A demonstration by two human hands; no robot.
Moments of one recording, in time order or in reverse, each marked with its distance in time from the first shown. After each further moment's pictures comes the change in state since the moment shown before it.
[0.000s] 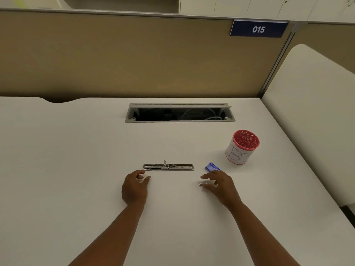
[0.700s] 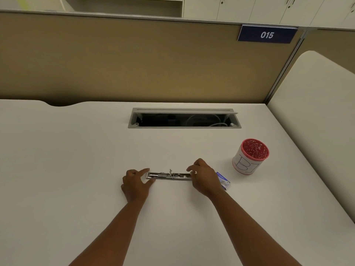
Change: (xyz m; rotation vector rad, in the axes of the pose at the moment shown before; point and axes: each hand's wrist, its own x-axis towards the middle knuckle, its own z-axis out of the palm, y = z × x) left_hand 0.046 0.003 0.005 0.263 -0.107 0.163; right_hand 0.064 -0.061 0.031 -0.240 -0.045 -0.072
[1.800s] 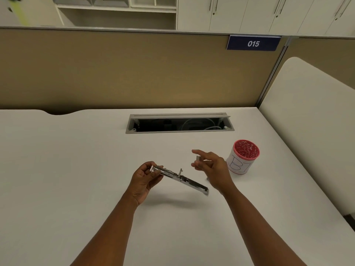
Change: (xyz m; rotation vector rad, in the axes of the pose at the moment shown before) left_hand -0.004 0.031 -0.023 -1.262 -0.592 -0.086; right_hand -0.023 -0.015 -0.063 0.854 0.165 0.094
